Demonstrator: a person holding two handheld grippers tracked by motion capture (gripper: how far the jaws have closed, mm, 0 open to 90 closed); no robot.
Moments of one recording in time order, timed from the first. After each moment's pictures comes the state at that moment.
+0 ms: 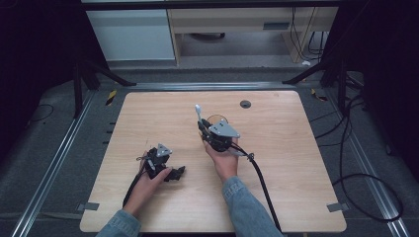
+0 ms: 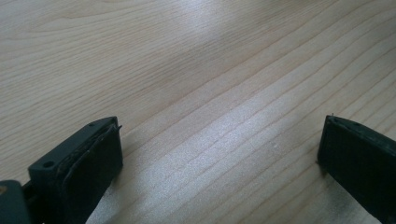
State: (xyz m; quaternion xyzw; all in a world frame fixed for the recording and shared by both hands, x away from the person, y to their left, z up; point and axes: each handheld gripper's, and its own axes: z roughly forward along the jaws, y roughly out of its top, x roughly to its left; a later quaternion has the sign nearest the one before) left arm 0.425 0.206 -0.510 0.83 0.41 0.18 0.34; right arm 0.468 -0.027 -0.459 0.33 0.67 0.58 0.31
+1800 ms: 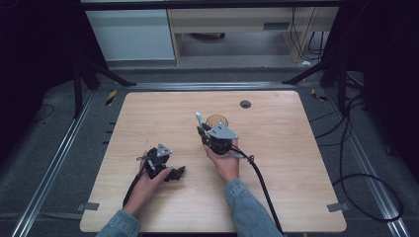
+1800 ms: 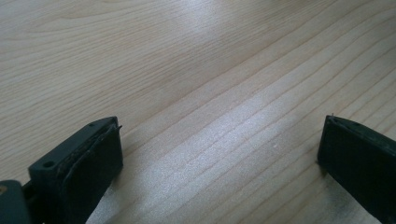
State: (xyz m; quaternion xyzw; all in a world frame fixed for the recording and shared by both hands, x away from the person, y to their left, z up) left arm 0.425 0.206 -0.510 0.83 0.41 0.18 0.34; right arm 0.467 -0.028 -0.471 0.31 0.70 0.56 0.31
